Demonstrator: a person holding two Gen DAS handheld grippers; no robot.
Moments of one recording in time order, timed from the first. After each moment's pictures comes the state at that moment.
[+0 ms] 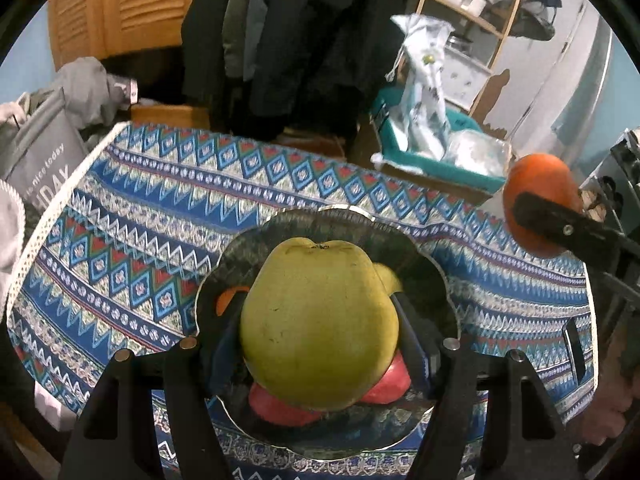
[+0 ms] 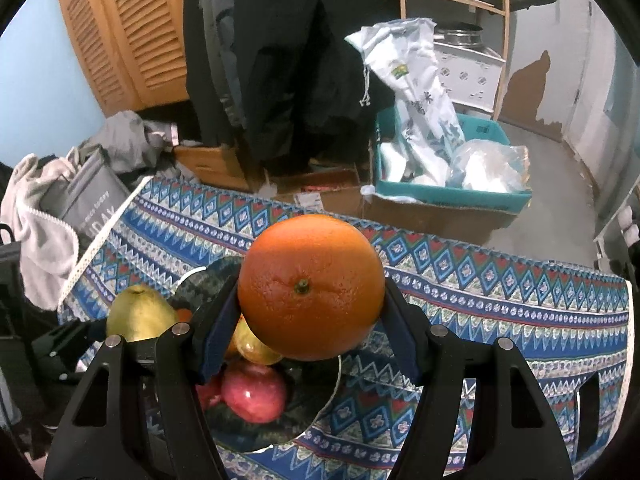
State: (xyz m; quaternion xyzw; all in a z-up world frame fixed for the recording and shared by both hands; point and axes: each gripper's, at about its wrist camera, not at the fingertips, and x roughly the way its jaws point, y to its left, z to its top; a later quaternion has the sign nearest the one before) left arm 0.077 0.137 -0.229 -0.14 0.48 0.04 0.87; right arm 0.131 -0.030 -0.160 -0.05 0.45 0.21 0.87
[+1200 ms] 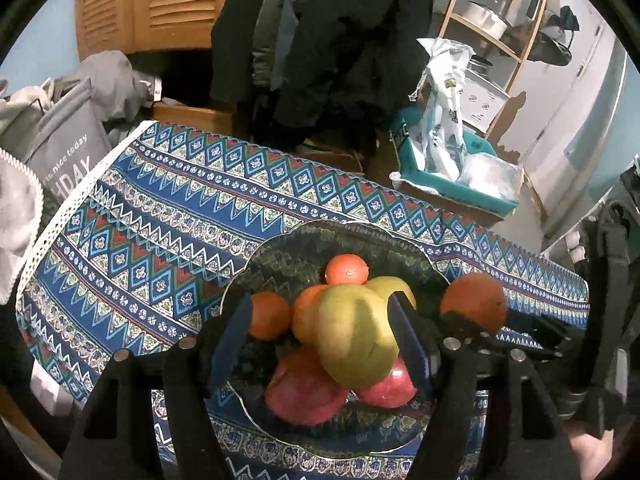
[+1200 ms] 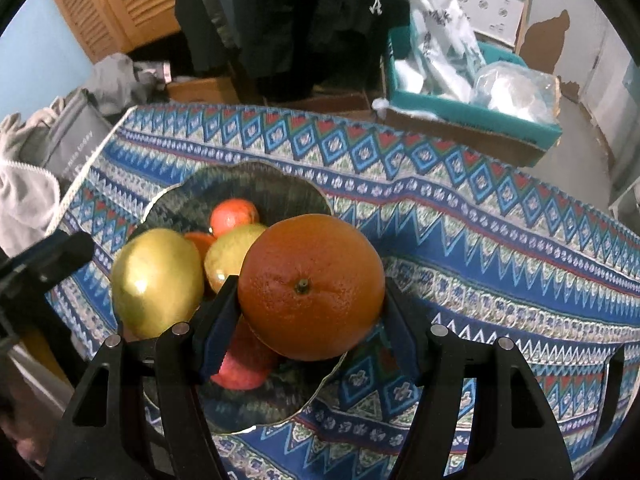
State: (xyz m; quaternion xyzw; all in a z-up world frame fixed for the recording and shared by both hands) left arm 0.067 0.154 -0.216 -0.16 0.45 0.08 0.88; right arm 0.128 -0.023 -0.246 -0.06 0.54 0.22 0.81
